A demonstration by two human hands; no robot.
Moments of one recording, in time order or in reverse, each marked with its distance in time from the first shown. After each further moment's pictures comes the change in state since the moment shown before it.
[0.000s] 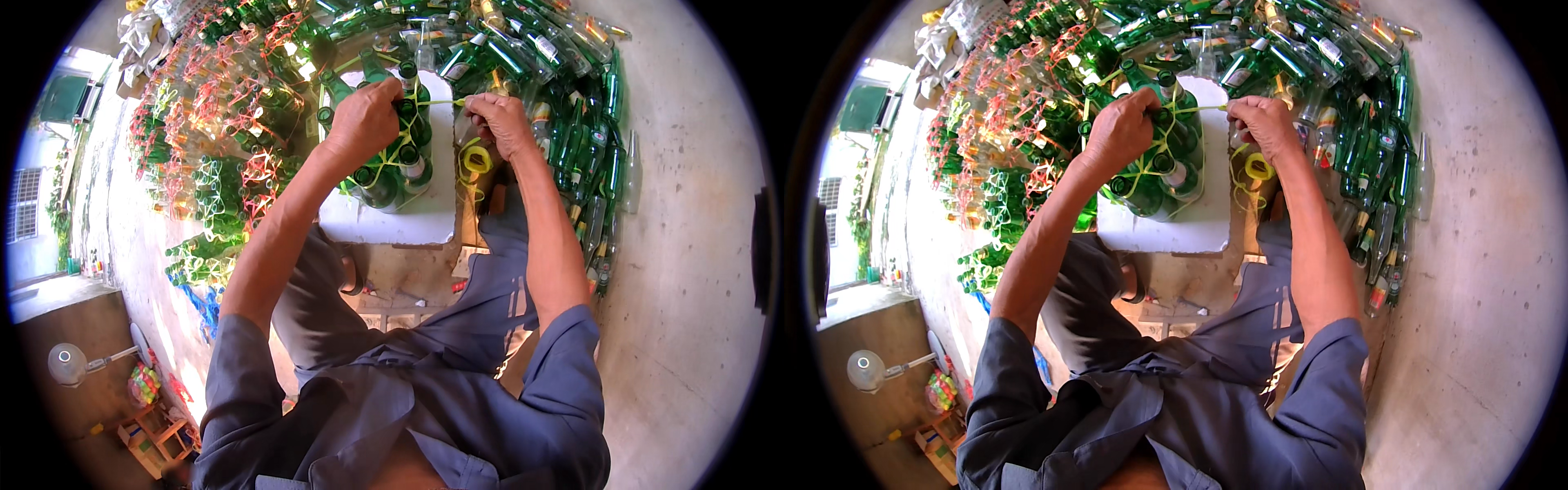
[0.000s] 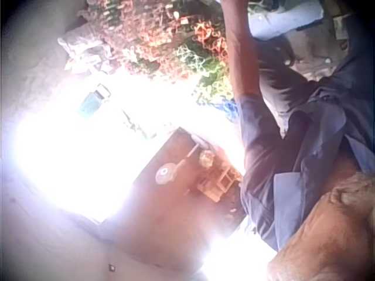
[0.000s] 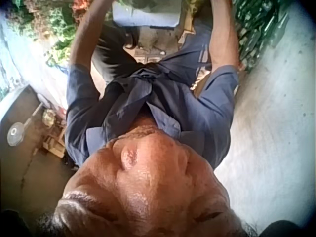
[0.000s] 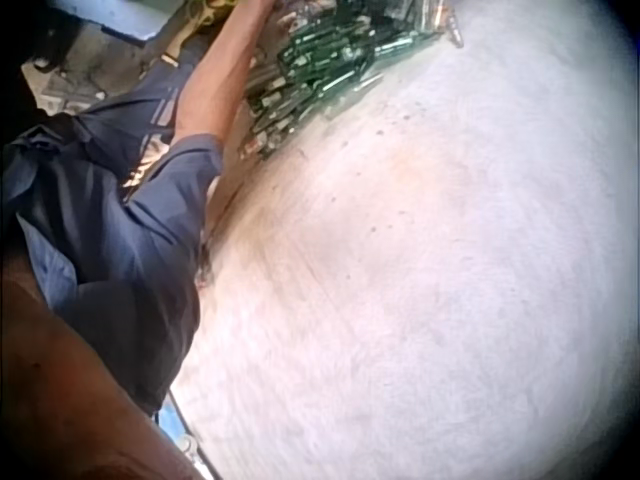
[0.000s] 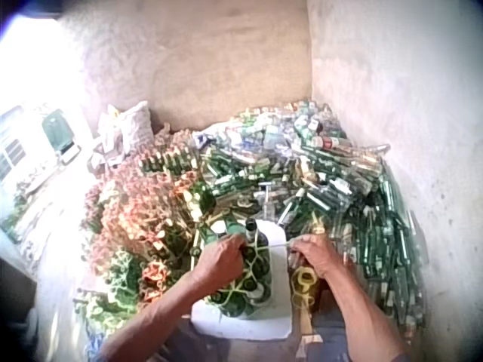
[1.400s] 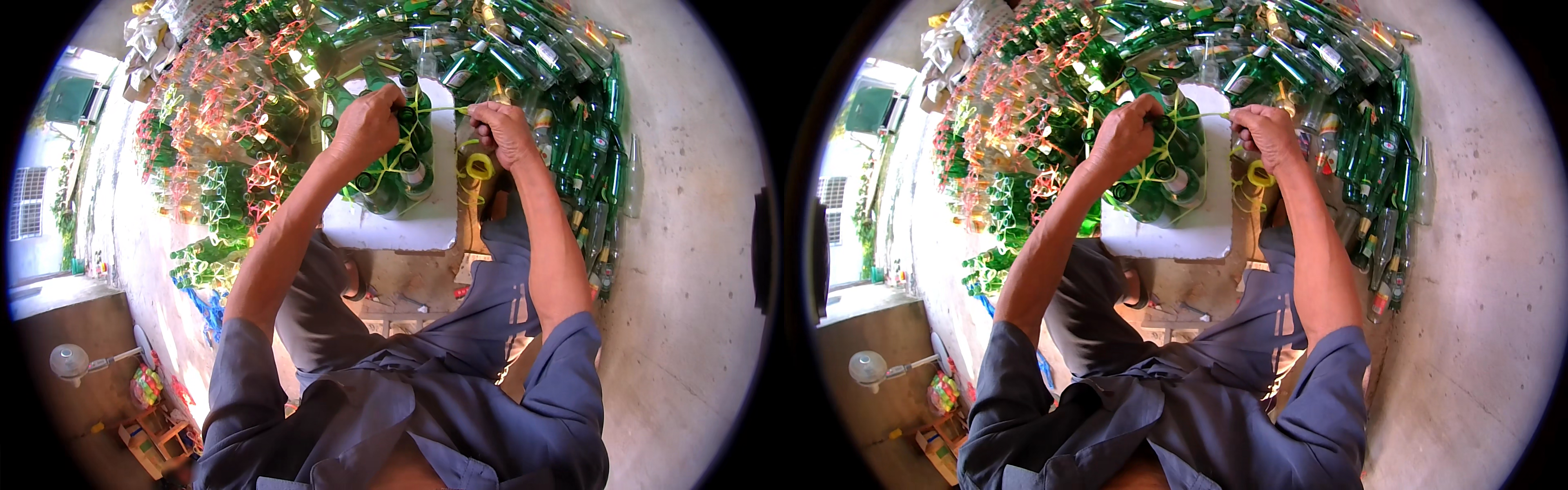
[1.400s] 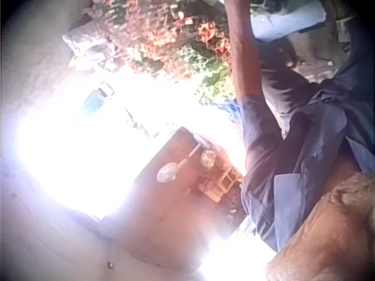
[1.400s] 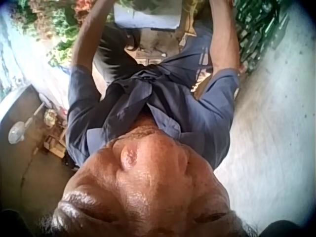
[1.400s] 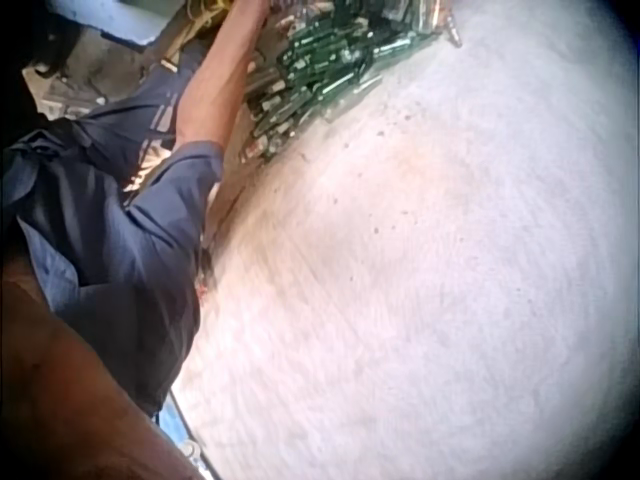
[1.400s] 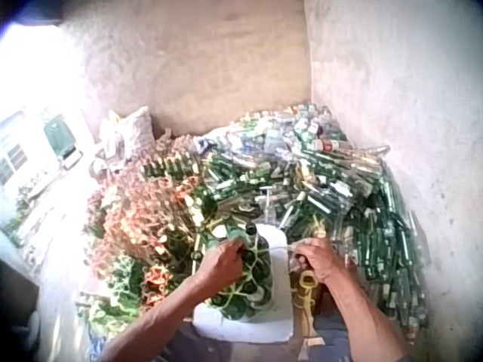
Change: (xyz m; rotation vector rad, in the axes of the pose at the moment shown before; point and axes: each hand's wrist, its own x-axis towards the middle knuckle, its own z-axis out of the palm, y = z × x) left_hand 0.001 -0.005 0.003 -0.091 -0.005 -0.004; right_hand -0.005 -0.002 0.000 0.220 -0.031 0.035
